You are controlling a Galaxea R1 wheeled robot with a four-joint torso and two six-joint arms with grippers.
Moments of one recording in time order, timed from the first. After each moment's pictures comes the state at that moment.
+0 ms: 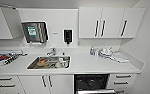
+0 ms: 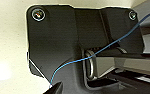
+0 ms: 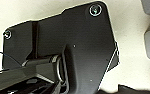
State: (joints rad) left arm 1.53 3.00 -2.67 0.06 -0.03 -0.06; right arm -1.54 3.03 -2.81 -0.33 0.08 0.42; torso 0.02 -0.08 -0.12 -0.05
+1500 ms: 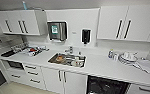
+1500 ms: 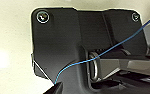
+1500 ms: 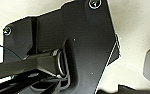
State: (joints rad) left arm 1.53 2.98 -2.67 0.06 -0.05 -0.05; right arm -1.57 3.04 -2.81 -0.28 0.08 0.39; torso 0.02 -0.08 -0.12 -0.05
